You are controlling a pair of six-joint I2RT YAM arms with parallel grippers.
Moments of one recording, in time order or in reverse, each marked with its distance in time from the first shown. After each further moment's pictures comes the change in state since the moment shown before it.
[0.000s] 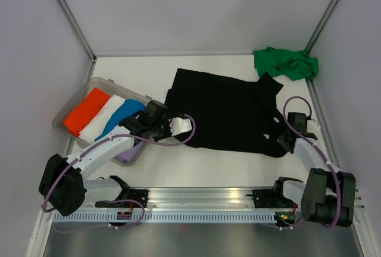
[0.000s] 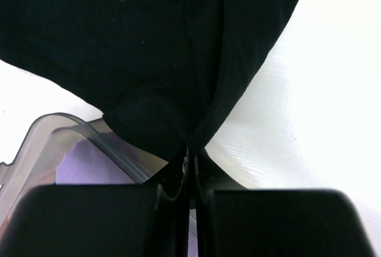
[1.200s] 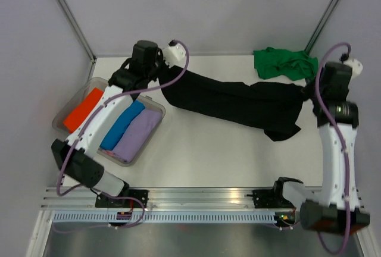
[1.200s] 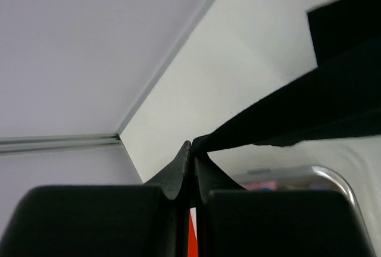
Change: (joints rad) left arm 0.127 0.190 0.672 -0.037 -0.314 -0.084; right arm 0.000 -0.210 0.756 -0.362 0.004 -0.239
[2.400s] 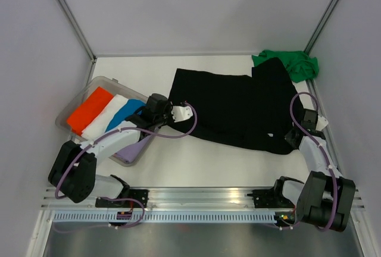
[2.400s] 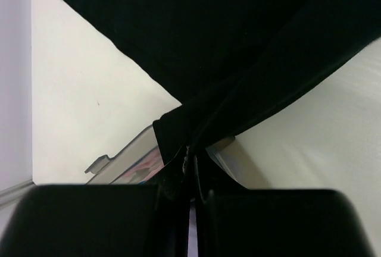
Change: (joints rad) left arm -0.068 -0.045 -0.686 0.410 0.156 0.145; right arm -0.097 0.170 -0.680 0.305 -0.048 0.081
